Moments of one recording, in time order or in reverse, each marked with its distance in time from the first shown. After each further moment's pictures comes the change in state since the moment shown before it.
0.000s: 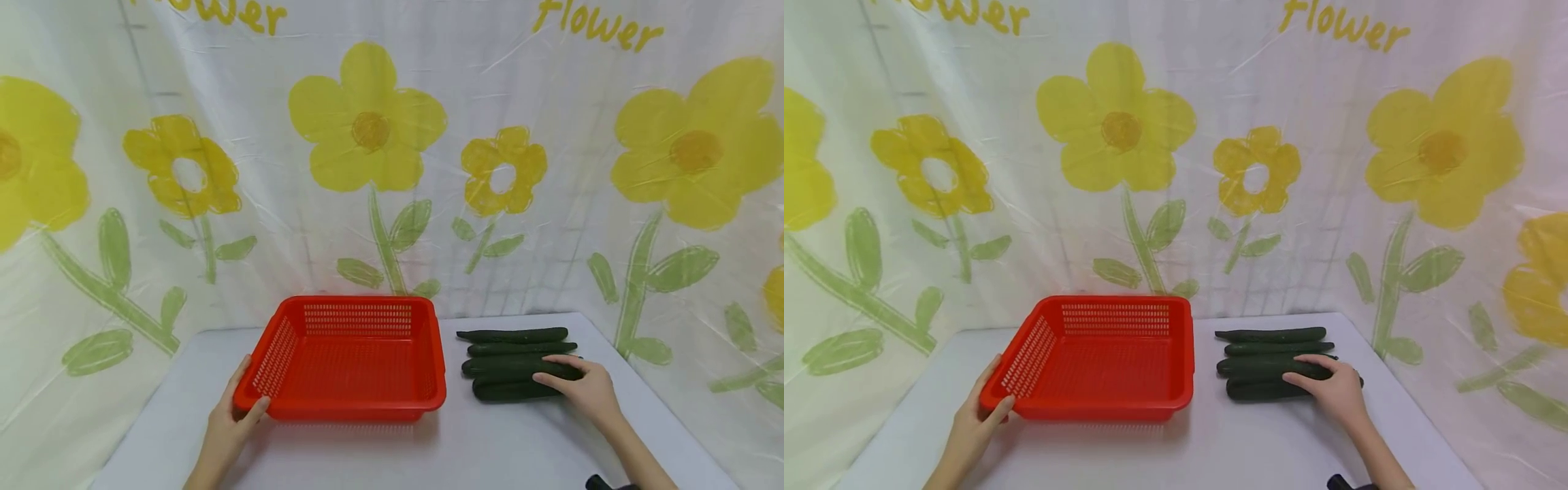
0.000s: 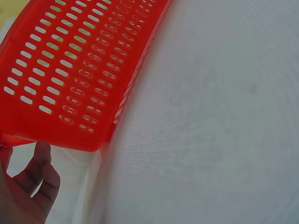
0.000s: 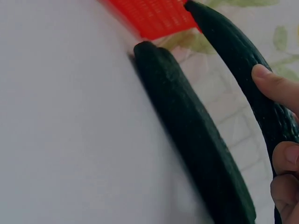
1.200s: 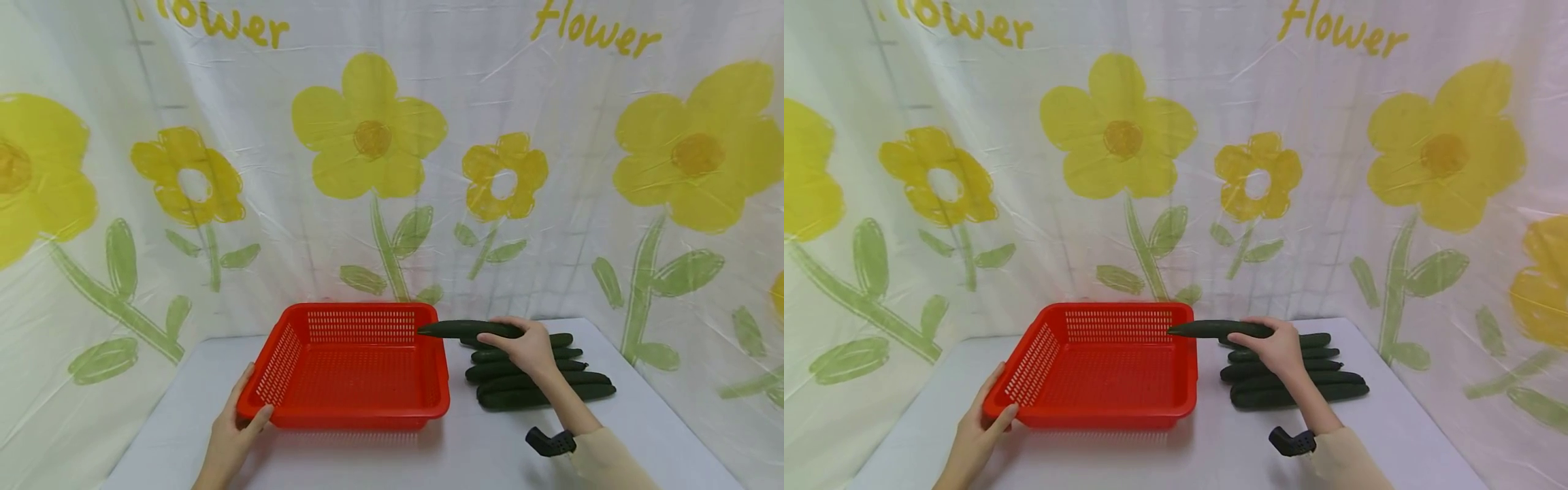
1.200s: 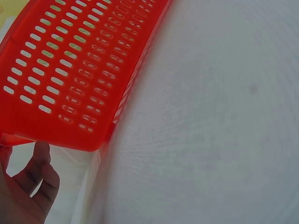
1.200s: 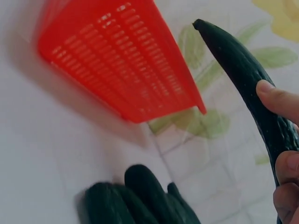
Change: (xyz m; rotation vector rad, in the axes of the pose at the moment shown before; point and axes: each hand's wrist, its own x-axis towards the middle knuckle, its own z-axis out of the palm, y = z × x) left_hand 0.002 -0.001 0.002 0.000 -0.035 -0.074; right_hand 0.060 -0.089 0.054 0.314 -0.058 -0.034
